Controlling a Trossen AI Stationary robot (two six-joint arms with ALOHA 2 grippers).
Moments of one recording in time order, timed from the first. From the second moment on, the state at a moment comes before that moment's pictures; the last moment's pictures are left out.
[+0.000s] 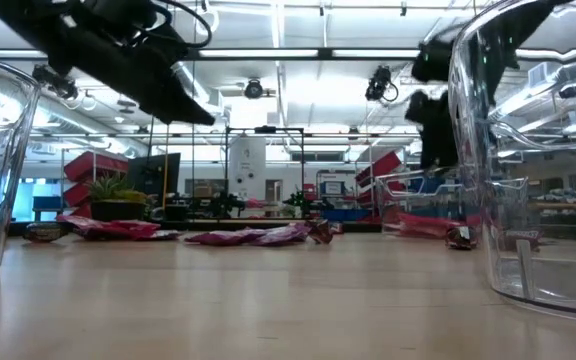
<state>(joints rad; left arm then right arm) 0.29 0.97 0.52 0.02 0.05 0.14 -0.72 1.25 0.85 -0.63 0.03 0.26</state>
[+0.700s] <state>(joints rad) 0.17 1.10 0.65 -0.65 -0.17 -0.06 -0.30 1.05 0.91 -0.64 0.27 0.31</state>
